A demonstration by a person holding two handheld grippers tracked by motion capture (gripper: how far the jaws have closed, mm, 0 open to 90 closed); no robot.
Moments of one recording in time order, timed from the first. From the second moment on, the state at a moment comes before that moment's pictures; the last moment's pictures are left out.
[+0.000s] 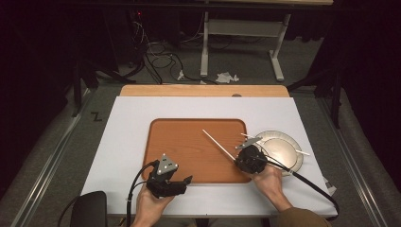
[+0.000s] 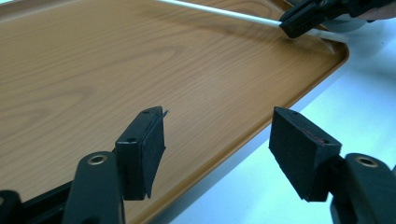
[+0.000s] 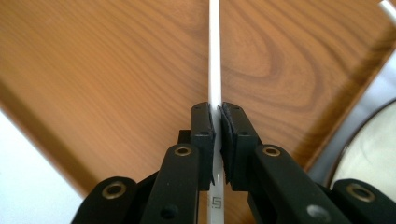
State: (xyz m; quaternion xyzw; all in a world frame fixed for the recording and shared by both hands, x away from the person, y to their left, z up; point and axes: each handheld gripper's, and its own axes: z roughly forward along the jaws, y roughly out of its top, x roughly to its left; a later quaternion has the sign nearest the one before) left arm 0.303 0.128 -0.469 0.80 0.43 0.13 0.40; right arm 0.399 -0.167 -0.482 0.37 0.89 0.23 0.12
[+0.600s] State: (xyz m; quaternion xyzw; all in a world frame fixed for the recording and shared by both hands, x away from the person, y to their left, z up) left arm 0.297 0.132 -0.471 0.79 0.44 0.14 0.40; right arm 0.412 -0.162 -0.487 0.39 0.89 0.21 0.14
